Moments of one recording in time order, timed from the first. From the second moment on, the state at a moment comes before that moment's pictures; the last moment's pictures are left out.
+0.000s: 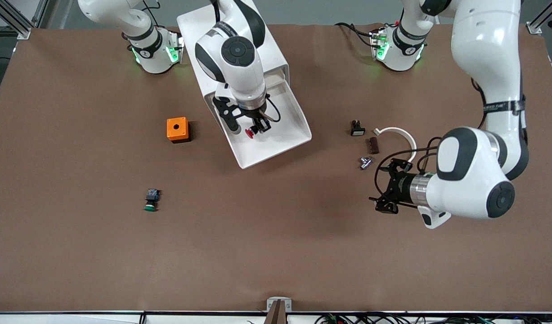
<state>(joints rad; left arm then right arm) -0.33 0.63 0.13 -1.21 -0.41 1.58 -1.22 0.79 0.33 0.01 -1.79 0.05 2.13 1.82</state>
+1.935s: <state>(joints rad) -0.76 0.70 -0.13 -1.41 -0.14 2.05 -1.11 0.16 0.19 -0.04 -1.58 0.04 1.71 0.18</state>
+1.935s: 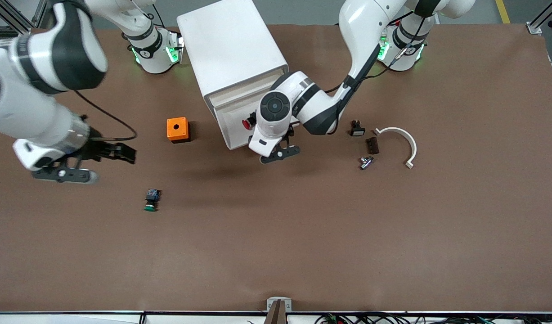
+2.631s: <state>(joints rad) -0.77 0.70 -0.30 -1.44 -0.14 2.05 -1.35 0.01 0.16 -0.03 -1.53 -0.02 1.61 -0.03</state>
